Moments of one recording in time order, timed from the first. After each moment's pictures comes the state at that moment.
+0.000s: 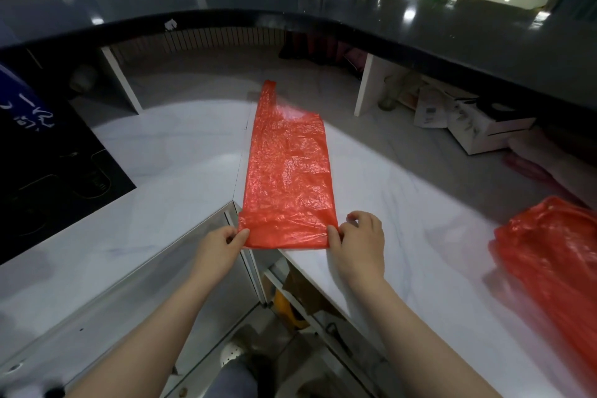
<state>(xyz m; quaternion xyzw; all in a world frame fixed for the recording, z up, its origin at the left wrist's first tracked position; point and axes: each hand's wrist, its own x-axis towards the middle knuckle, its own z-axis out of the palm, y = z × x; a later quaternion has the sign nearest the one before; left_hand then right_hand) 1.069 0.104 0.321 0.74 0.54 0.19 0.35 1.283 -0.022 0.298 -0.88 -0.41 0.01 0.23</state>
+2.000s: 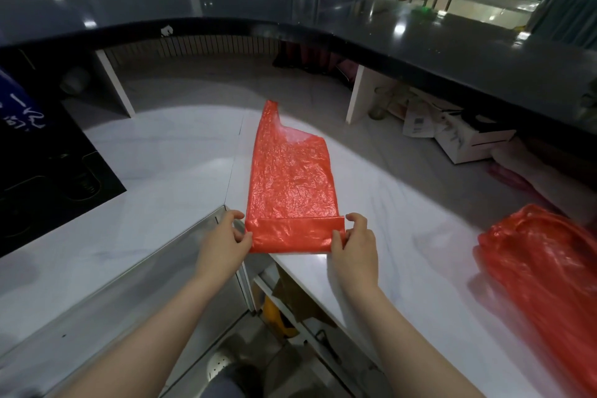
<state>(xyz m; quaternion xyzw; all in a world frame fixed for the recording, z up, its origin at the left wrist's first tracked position) 1.093 0.093 0.333 0.75 0.52 0.21 0.33 1.286 -0.033 0.308 -0.85 -0.32 0.11 0.41</state>
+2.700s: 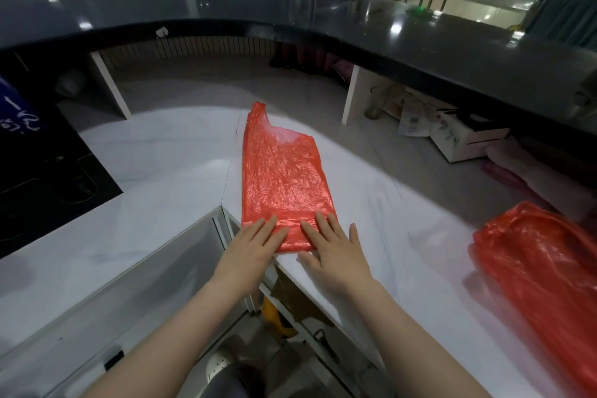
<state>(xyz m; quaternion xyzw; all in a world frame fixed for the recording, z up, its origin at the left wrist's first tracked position) 1.109 0.078 0.313 0.96 0.29 0.02 0.02 1.289 -0.030 0.310 -0.80 -0.59 0.11 0.06</state>
